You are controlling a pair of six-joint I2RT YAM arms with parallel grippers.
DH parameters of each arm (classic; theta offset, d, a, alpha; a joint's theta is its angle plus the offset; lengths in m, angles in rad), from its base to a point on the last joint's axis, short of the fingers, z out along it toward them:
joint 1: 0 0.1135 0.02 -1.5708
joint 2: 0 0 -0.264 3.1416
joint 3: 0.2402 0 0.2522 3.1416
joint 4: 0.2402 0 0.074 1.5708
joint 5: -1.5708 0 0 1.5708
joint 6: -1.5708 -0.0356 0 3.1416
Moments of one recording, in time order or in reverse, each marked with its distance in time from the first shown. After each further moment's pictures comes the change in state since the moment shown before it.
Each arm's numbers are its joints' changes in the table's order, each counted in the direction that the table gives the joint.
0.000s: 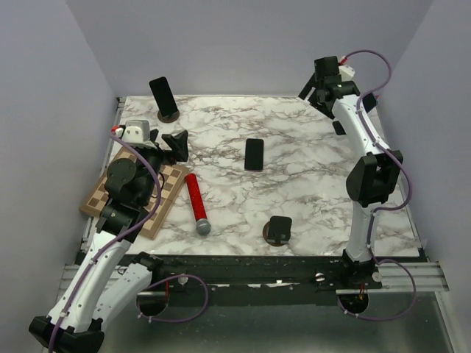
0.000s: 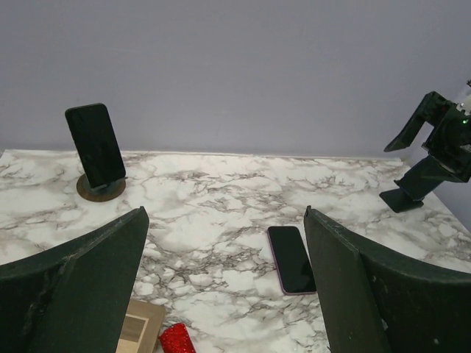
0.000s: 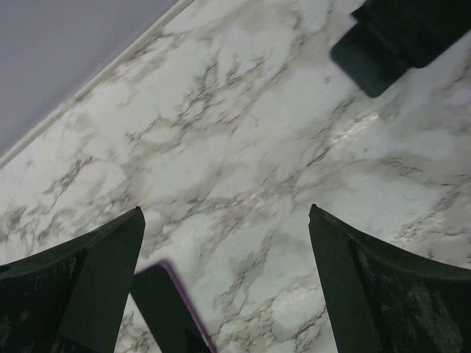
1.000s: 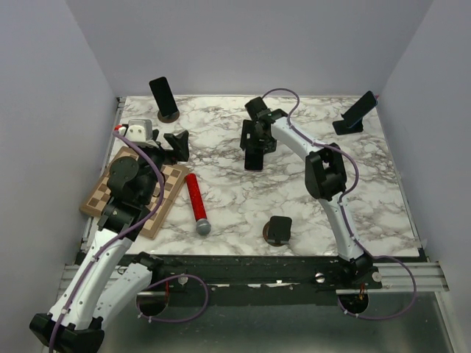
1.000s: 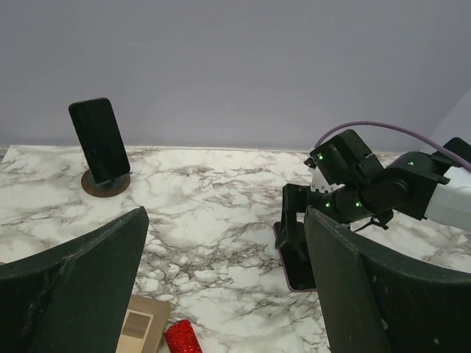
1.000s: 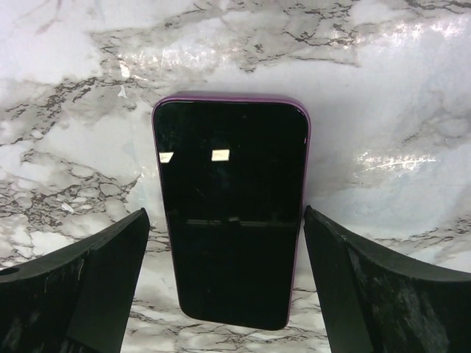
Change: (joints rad) left arm 0.000 0.013 -0.004 -0.002 0.008 -0.014; right arm 0.282 0.370 0.056 0.019 0.235 0.108
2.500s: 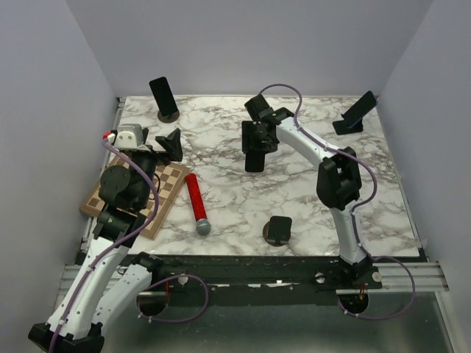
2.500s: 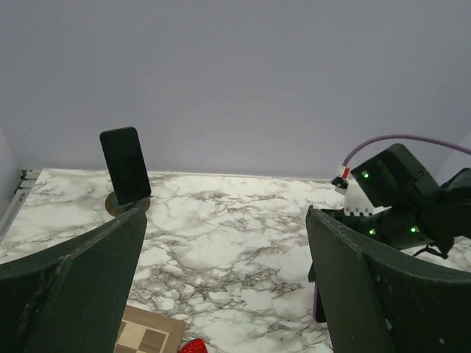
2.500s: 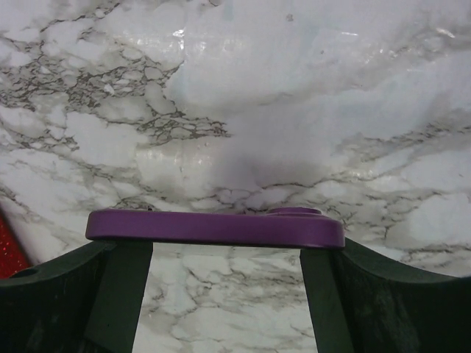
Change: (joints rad) left arm 0.006 -0.065 -0.011 -0.036 0.052 -0.037; right arm 0.060 -0.286 -0.206 0.034 -0.009 0.097
